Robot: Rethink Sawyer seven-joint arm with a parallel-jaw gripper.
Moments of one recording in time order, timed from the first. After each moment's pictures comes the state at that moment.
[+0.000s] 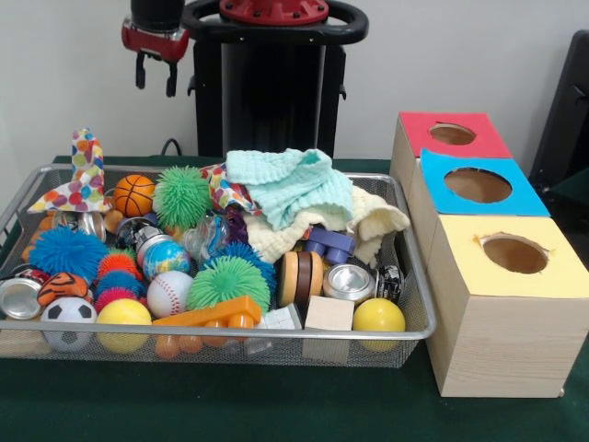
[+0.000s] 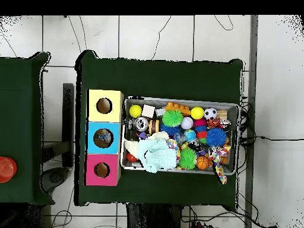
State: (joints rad) arm -0.83 -0.56 -0.33 2.19 -0.86 -0.19 1.83
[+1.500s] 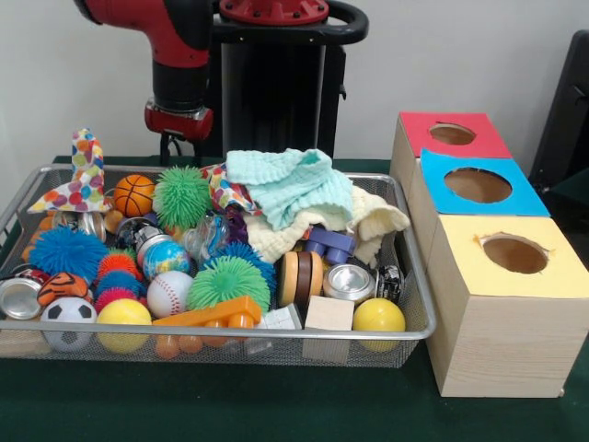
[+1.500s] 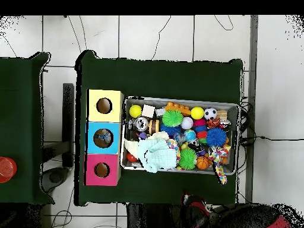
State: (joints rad) arm -0.71 -0.31 -0.21 2.06 -0.58 -0.32 1.83
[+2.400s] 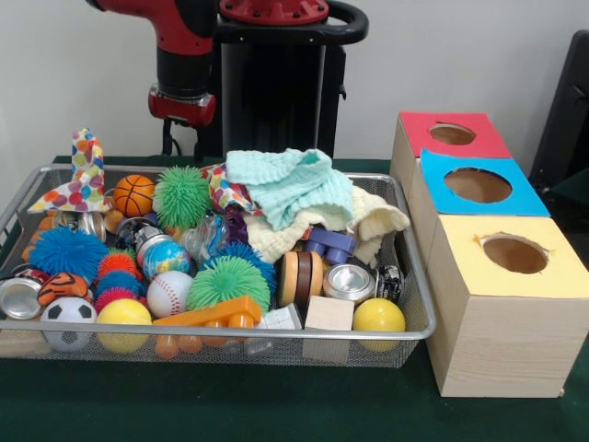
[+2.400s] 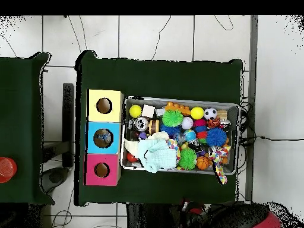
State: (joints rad) arm -0.68 -0.32 -0.27 2.08 -0.62 -0.33 1.83
